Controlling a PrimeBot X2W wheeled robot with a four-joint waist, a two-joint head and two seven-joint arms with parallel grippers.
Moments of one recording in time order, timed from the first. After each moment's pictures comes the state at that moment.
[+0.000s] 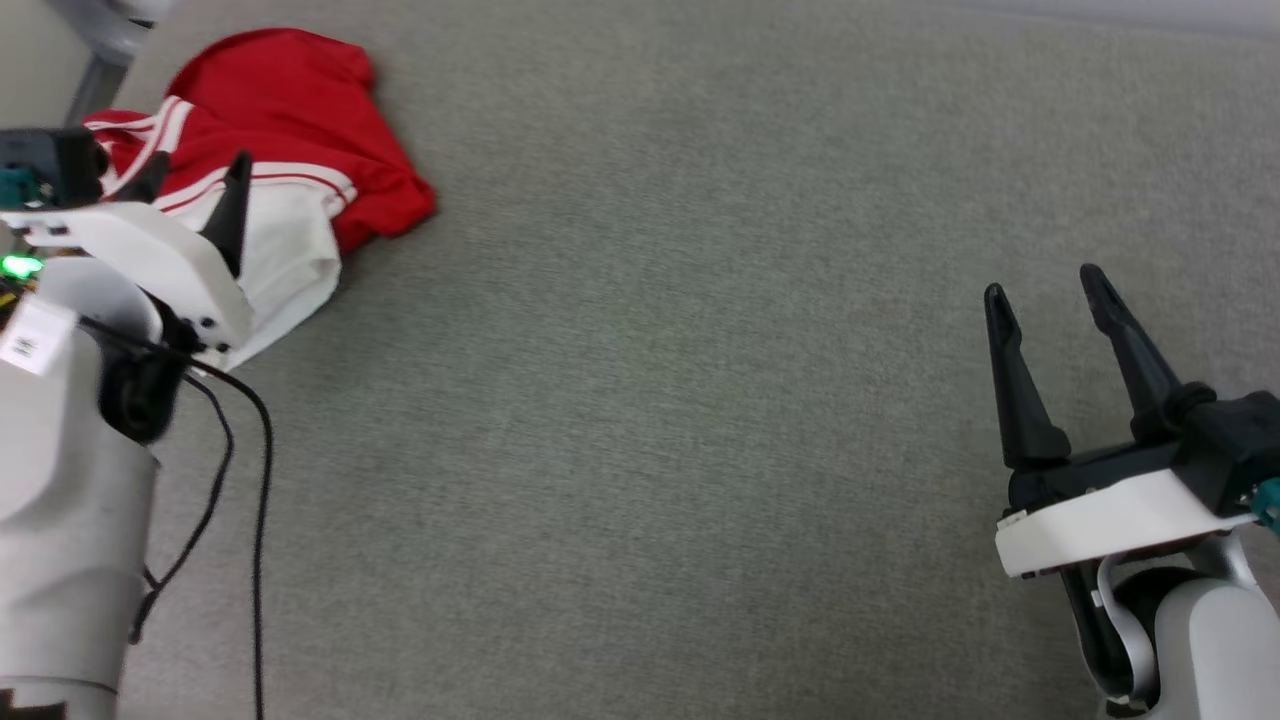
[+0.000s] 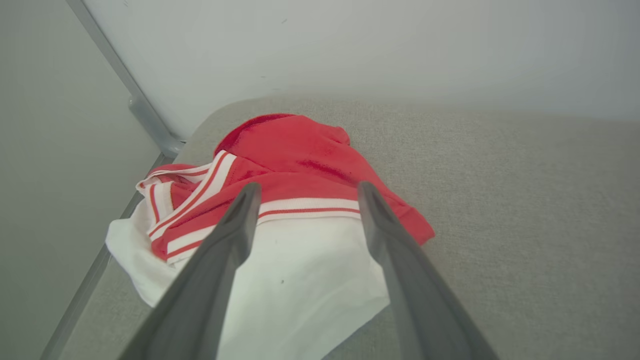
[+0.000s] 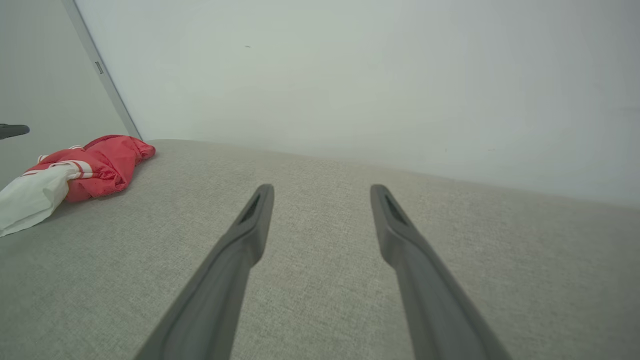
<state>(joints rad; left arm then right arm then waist) -0.75 0.38 -0.10 0.63 -0.42 -0.13 0.05 -0.17 -0.05 0.02 -0.16 0.07 0.13 -0.03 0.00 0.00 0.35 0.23</state>
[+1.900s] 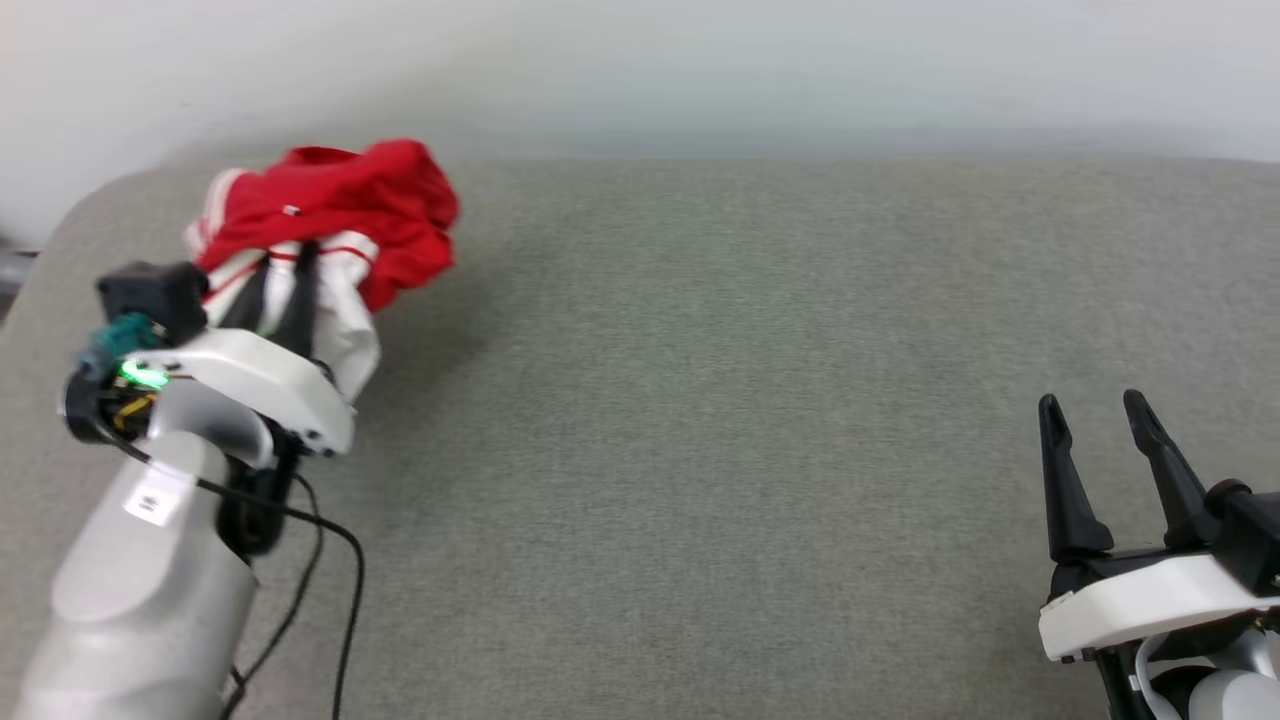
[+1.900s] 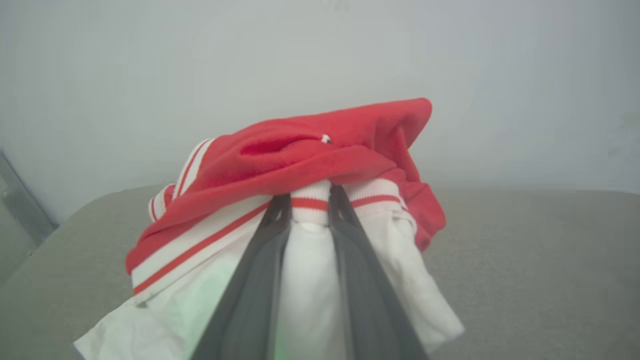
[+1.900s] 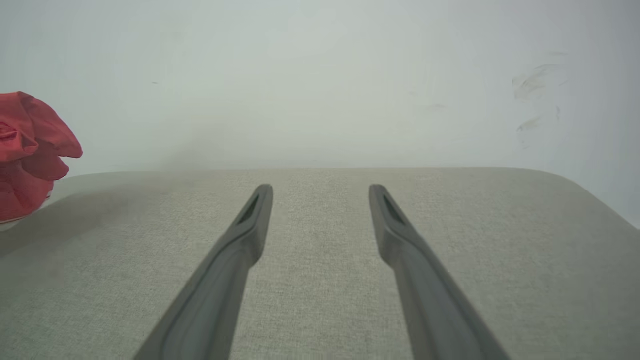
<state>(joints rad) -0.64 0.43 -0.35 0.61 -0.65 -0.03 -0.19 -0.04 -0.05 -0.09 -0.08 0.15 0.13 -0.06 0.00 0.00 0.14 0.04</state>
